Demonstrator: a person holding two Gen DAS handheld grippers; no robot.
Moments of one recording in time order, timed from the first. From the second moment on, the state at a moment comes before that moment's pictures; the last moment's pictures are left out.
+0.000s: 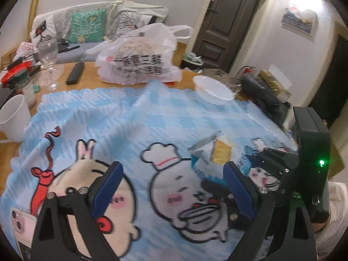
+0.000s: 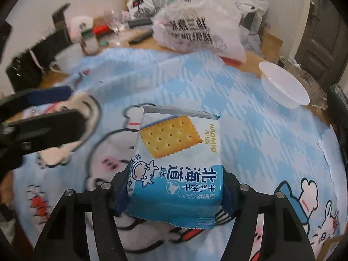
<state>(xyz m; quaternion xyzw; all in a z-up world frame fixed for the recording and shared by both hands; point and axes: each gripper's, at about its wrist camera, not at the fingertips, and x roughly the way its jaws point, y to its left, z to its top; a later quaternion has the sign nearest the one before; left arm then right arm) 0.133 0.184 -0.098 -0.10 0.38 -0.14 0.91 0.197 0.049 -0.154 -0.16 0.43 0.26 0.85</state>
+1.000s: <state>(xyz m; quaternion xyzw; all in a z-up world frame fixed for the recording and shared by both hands) 0.046 -0.019 0.037 -0.02 0.30 -0.33 0.89 0.057 -0.114 -0.012 -0.07 0.28 0.31 0.90</state>
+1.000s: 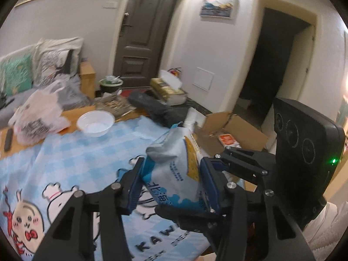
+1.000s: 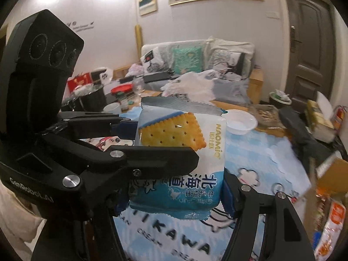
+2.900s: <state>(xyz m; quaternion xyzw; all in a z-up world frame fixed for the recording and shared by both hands) 0.054 -0.184 0.071 0.06 0.25 -0.31 0.91 0.026 -0.358 0.013 -0.04 0.24 0.12 0.96</state>
